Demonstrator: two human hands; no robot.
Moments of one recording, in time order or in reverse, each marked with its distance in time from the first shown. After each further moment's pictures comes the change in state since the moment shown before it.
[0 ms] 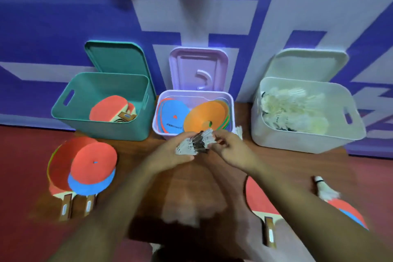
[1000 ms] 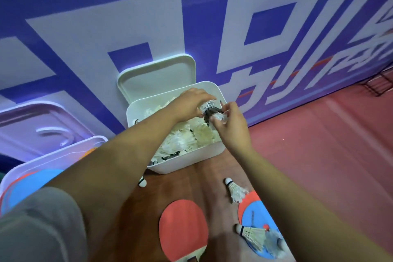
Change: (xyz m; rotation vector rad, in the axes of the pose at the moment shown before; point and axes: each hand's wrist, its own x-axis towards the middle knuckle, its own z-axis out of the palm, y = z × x) left_hand 0.367 0.237 0.273 0.844 -0.354 0.653; right_hand -0.065 0.209 -0.269 -0.087 0.862 0.455
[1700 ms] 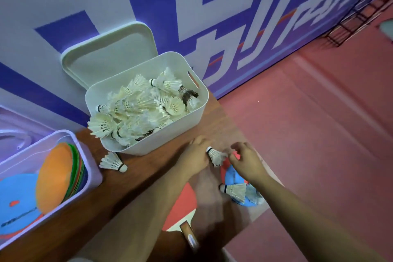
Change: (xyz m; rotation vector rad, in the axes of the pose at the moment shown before) left_hand -0.101 0.108 0.186 -0.270 -0.208 -0.153; right_hand -0.146 0.148 -0.026 -0.170 -0.214 0.371
